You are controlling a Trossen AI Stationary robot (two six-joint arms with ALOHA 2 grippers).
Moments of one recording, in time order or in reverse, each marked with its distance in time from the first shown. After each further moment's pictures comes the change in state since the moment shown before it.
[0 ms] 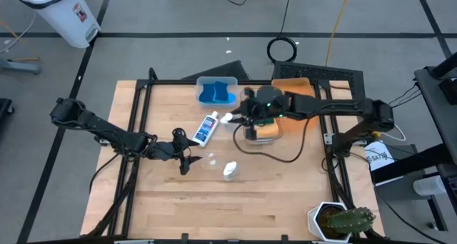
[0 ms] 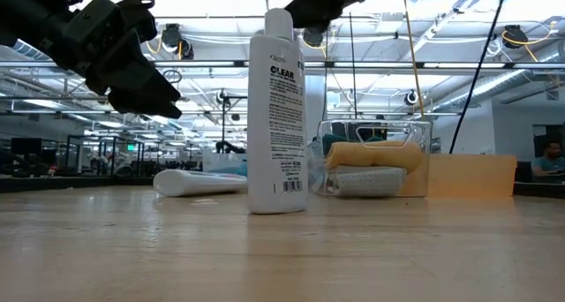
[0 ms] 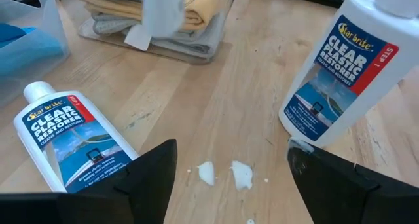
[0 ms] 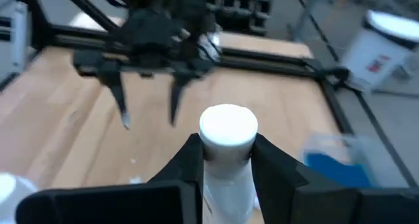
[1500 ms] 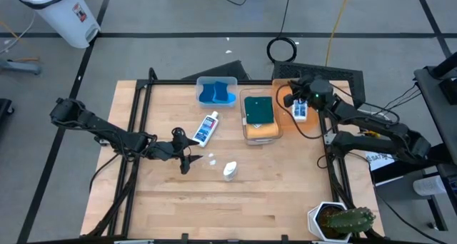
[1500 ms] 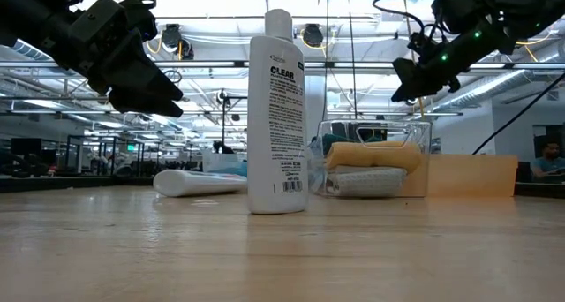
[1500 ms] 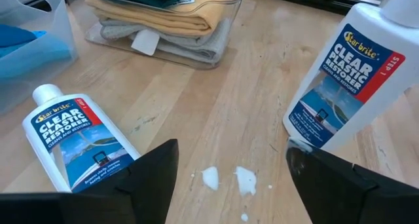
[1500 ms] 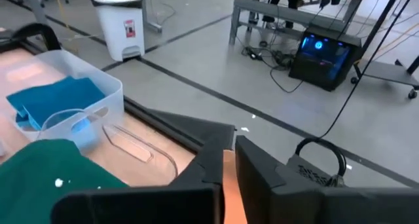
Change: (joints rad) left arm 0.000 0.000 0.000 0.010 -0.025 -0.007; right arm -0.538 -0.606 -0.758 0.245 0.429 0.227
